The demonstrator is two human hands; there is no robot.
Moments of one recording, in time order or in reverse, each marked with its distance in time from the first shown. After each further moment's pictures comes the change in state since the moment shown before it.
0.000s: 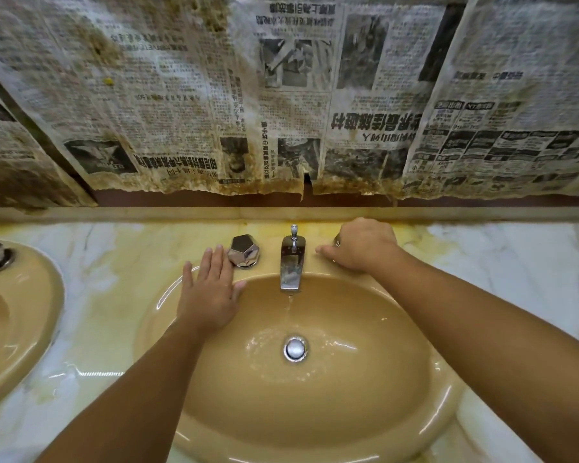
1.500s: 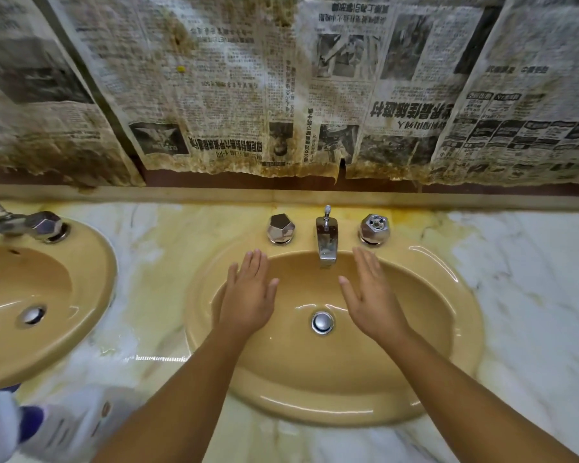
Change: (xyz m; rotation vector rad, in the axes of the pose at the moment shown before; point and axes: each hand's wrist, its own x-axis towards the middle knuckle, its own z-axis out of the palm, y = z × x) left_hand -0.065 0.002 -0.002 -0.332 0.056 0.061; right_hand -0.115 -0.068 0.103 0.773 0.279 -0.019
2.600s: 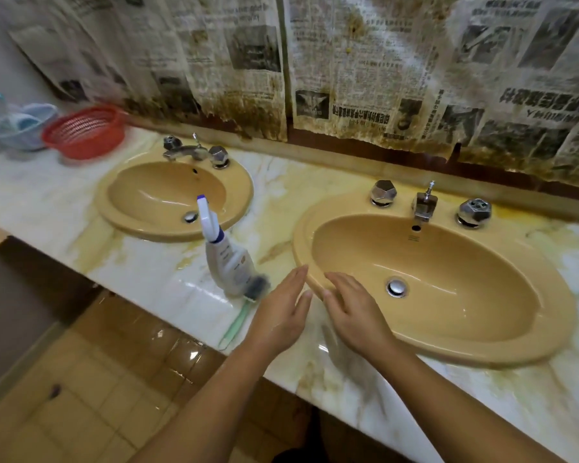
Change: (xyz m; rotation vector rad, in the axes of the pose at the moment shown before) left_hand -0.254 0.013 -0.041 -0.426 0.213 -0.268; right_hand -0.159 -0.122 0.053 0.200 -0.316 -0.387
